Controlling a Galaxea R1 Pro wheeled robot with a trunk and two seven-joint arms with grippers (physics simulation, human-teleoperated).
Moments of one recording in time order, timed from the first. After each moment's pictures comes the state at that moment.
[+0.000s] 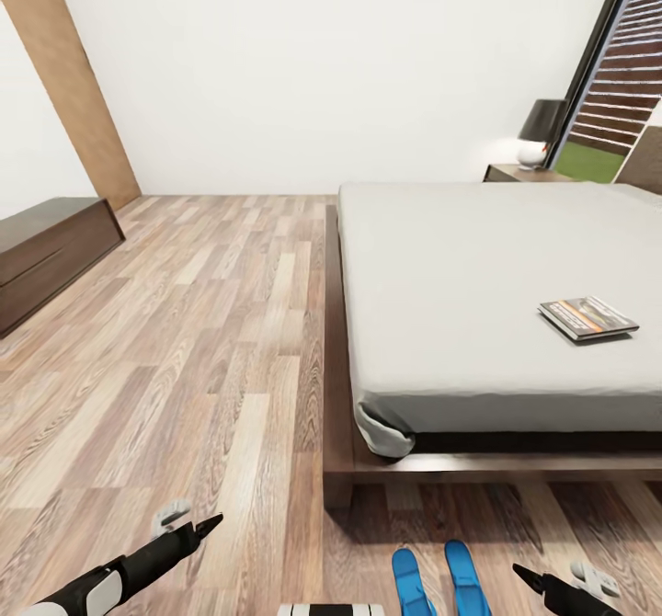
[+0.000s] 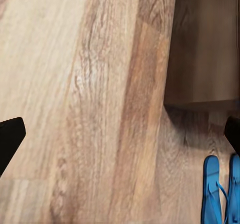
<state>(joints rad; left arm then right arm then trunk) -0.59 0.24 -0.26 -0.05 0.75 0.02 -0.73 -0.39 -0.41 -0.05 -0.20 -0.52 0.08 0.66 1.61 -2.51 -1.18</state>
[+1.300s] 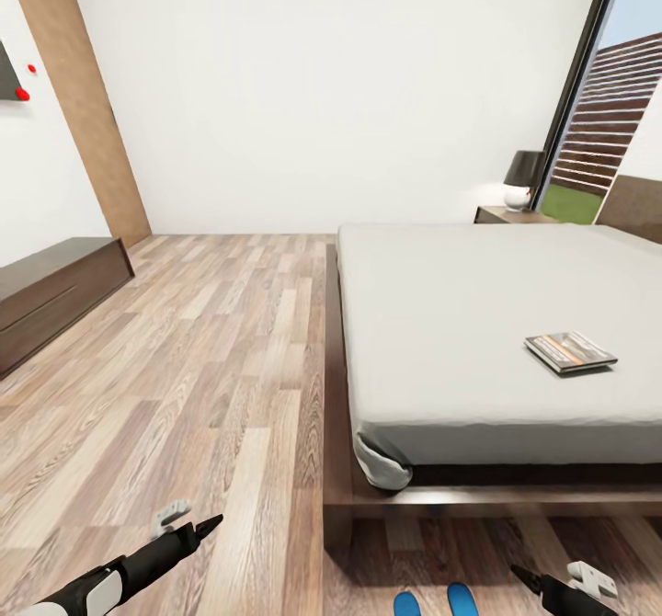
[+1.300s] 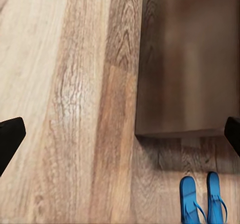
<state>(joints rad) -0.59 0.24 -0.26 -0.05 0.75 0.02 -0.73 -0.39 -0.40 -0.05 -0.20 -0.52 0.08 0.66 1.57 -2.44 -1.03</state>
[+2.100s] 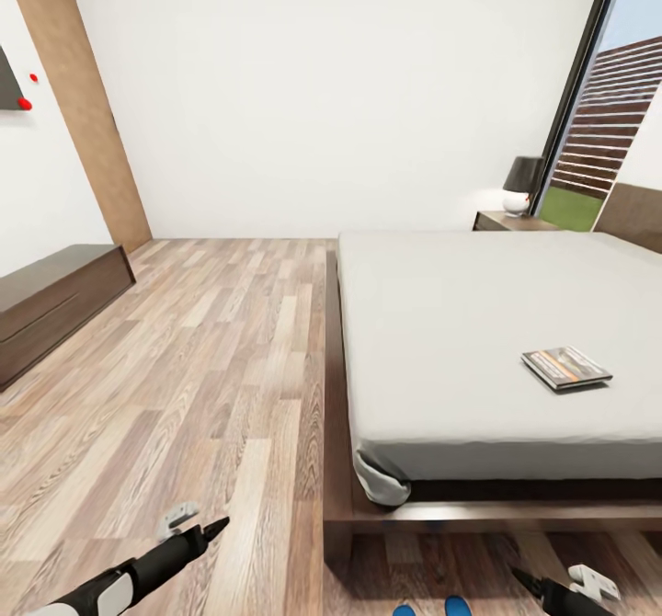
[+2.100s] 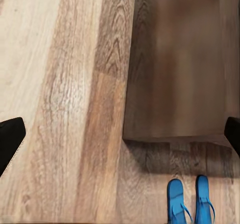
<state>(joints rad) -0.59 0.21 -0.26 -0.04 0.75 -0.01 -0.68 -0.39 -0.40 -0.05 -0.18 -0.52 0.04 0.66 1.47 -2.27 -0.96</state>
